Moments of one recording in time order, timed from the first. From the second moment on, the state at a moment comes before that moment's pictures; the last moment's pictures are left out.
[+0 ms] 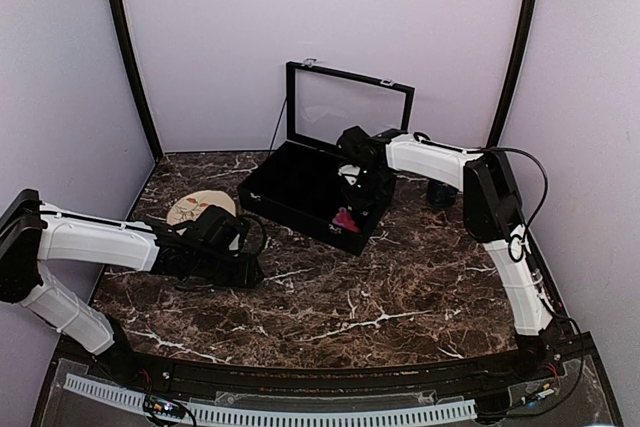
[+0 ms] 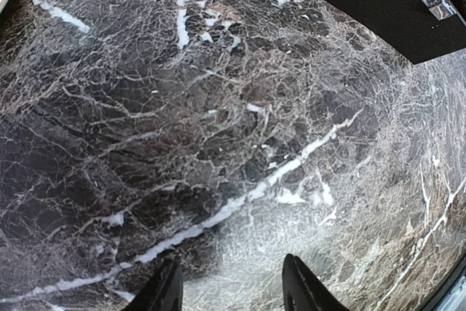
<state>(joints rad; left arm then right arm) -0.81 1.43 0.68 -0.24 -0.05 -0.67 0.65 2.41 2.13 -0.99 0.10 0.06</state>
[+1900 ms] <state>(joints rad) -0.81 0.78 0.69 -0.36 -0.54 -0.50 0.69 1.19 1.08 -0.66 0.54 0.50</state>
